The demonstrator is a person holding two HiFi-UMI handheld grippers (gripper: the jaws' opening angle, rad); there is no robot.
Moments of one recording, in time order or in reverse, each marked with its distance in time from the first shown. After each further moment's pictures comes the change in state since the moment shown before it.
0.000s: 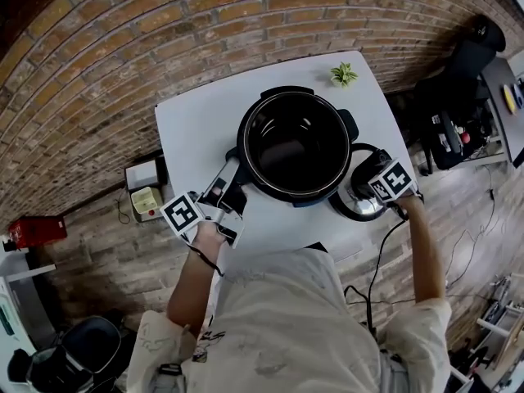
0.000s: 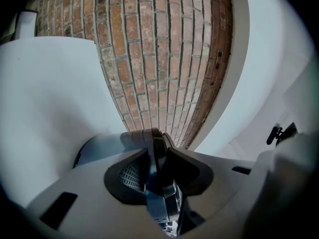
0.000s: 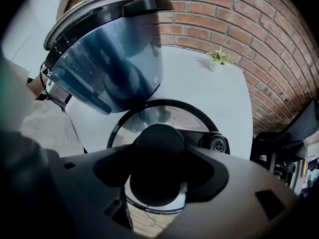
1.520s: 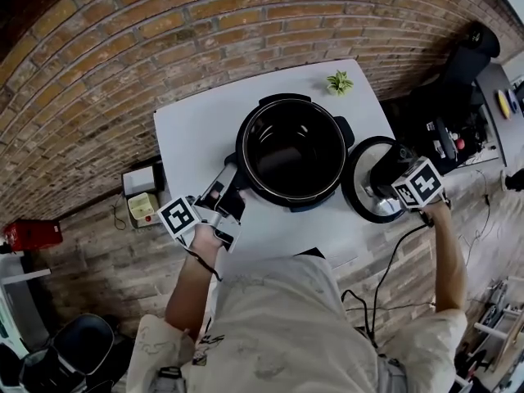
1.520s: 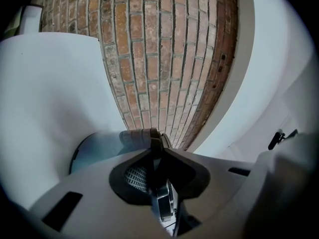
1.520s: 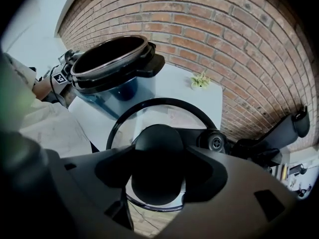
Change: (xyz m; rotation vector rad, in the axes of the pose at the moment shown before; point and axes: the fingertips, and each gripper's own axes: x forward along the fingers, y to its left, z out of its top) left arm 0.001 -0.004 0.000 -0.052 0.000 -0.007; right arm -0.104 -0.020 0.006 -0.040 -0.022 -0.111
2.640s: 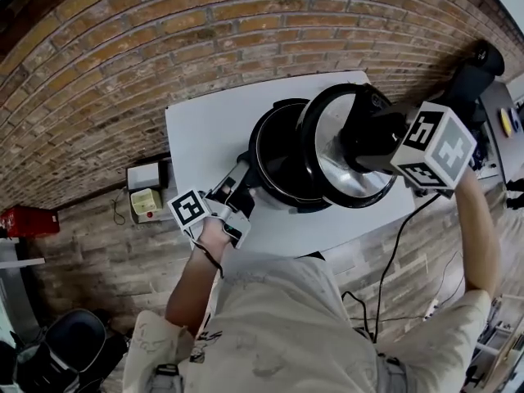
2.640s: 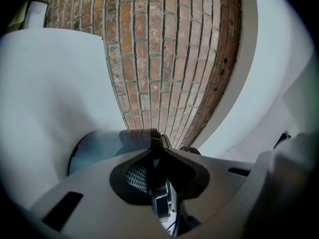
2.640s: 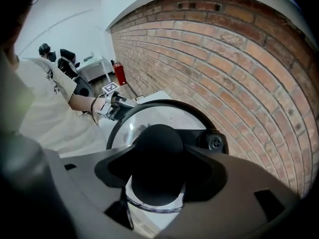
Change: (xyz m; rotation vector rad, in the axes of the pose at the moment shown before) left arm 0.000 0.001 0.001 -0.029 -0.008 -0.008; right arm -0.150 0.098 0.191 -0.443 -0.219 0.104
